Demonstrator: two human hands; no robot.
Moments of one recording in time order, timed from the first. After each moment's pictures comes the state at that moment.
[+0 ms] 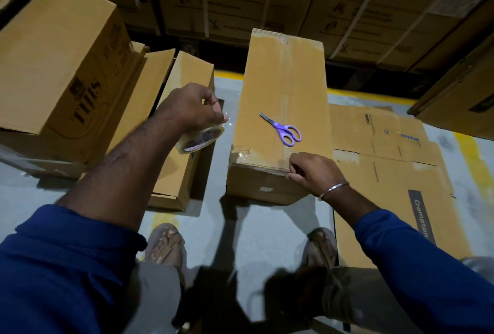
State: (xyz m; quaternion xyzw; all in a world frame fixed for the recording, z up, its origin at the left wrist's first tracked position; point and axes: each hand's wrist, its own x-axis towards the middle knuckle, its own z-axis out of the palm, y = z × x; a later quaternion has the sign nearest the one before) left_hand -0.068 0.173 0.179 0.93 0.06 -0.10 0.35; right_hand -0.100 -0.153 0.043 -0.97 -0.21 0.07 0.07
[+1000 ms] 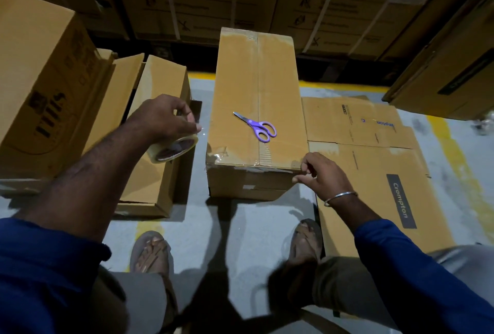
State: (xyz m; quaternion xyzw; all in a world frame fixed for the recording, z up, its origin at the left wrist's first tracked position) left_hand -0.064 0.160 0.166 0.93 0.03 -0.14 0.33; right_hand -0.139 -0.224 0.039 -0.97 -0.05 0.02 0.22
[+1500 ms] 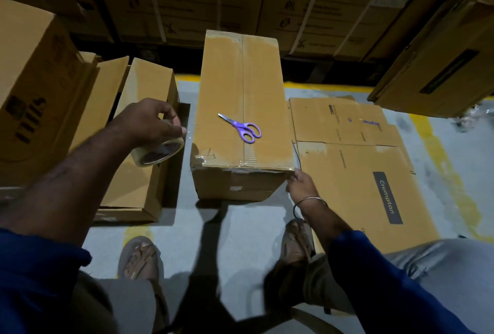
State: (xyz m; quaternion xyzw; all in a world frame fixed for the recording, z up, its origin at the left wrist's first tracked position) left_hand -0.064 0.160 0.165 0.94 0.02 -0.15 0.32; right_hand -0.148 -0.197 -0.019 -0.86 0.24 0.12 0.44
